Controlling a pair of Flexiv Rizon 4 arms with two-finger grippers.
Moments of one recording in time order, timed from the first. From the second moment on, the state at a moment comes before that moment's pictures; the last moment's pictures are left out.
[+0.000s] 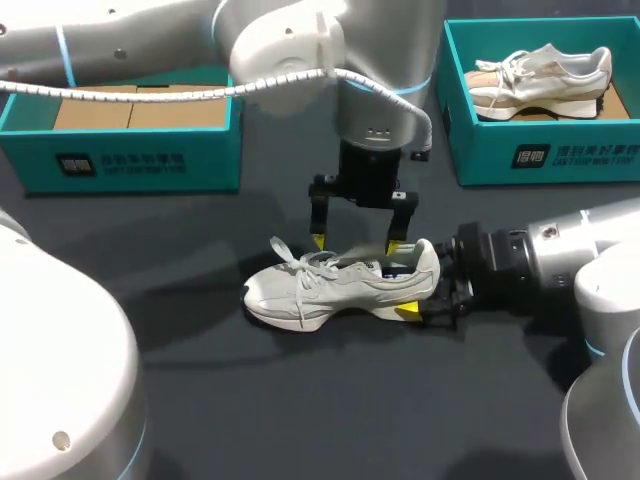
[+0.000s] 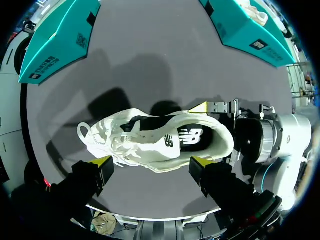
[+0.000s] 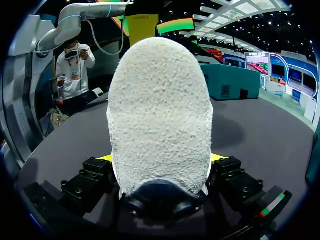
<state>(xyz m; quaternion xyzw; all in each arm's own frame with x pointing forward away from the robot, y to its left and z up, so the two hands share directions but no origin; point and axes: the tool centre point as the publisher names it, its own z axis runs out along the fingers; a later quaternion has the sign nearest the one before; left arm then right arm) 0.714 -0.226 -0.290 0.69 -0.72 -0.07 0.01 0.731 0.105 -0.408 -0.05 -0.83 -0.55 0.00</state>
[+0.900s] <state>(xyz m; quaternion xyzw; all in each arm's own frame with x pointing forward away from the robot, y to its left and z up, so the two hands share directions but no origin) 0.711 -0.224 -0.346 0.70 -0.69 -0.19 -0.05 0.731 0.105 -0.408 -0.05 -0.83 -0.55 0.00</state>
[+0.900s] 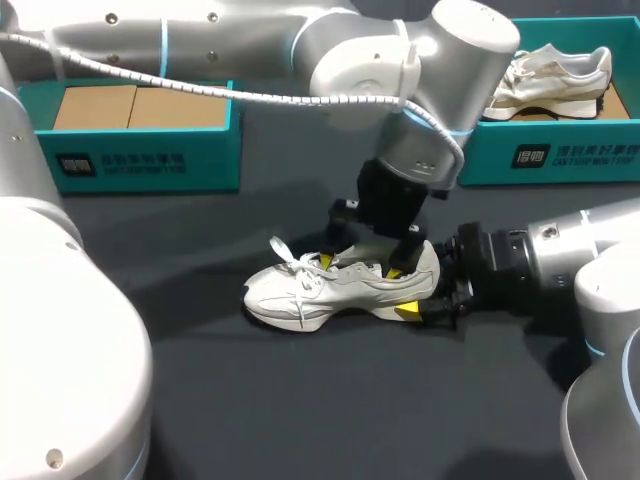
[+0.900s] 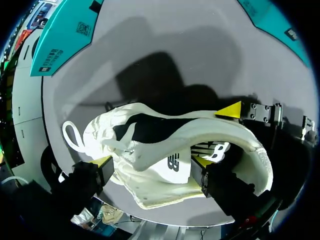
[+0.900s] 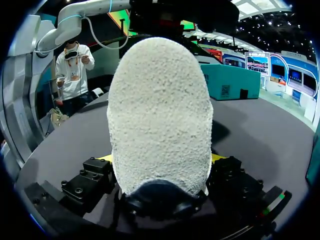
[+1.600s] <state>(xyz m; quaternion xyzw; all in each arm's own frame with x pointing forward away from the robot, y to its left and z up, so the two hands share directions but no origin) 0.714 -0.210 -0.341 0.70 -0.68 -0.23 -0.07 0.731 0.105 -0.408 -0.05 -0.83 -0.55 0.00</state>
